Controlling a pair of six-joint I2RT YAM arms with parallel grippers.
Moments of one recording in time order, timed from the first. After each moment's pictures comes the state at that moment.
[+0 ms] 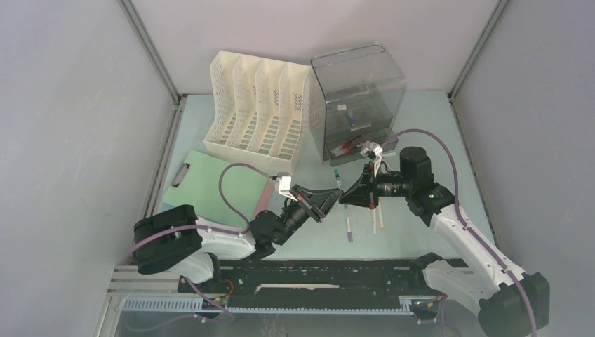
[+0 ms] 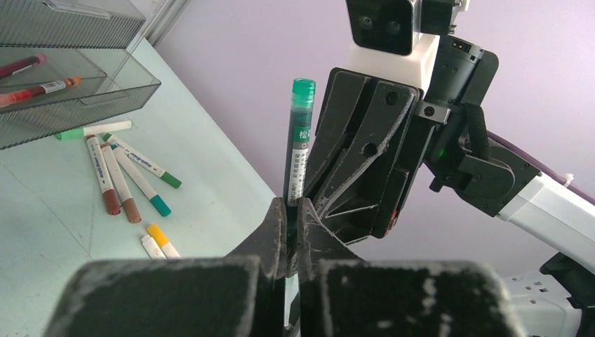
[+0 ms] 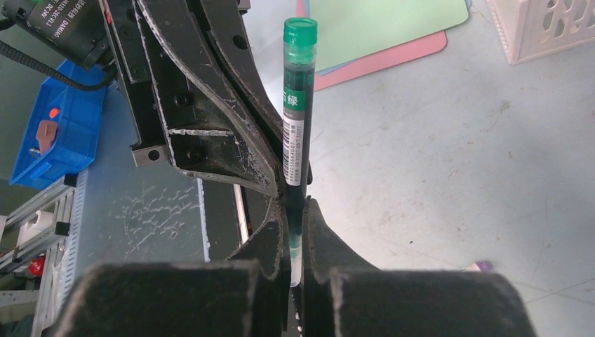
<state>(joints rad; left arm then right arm) -1.21 1.45 0.42 1.36 -0.36 -0.73 0.39 0.95 0.72 -0.20 -0.99 0.12</state>
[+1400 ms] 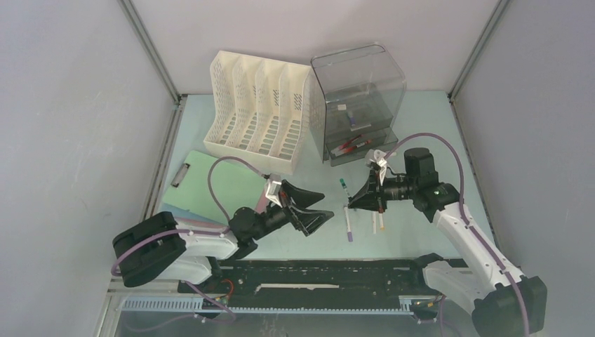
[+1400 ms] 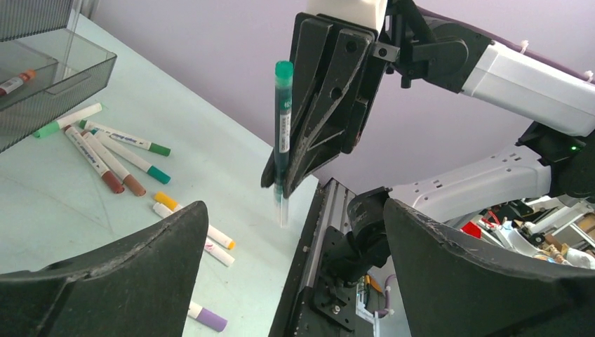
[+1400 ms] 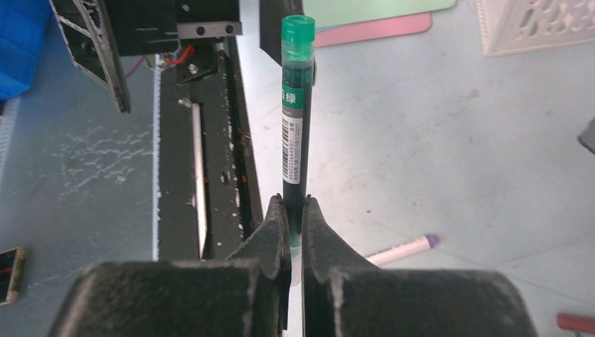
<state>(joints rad) -1.02 1.31 0.26 1.37 0.11 -0.65 0.29 0.96 0.74 -0.45 -1.09 -0.30</state>
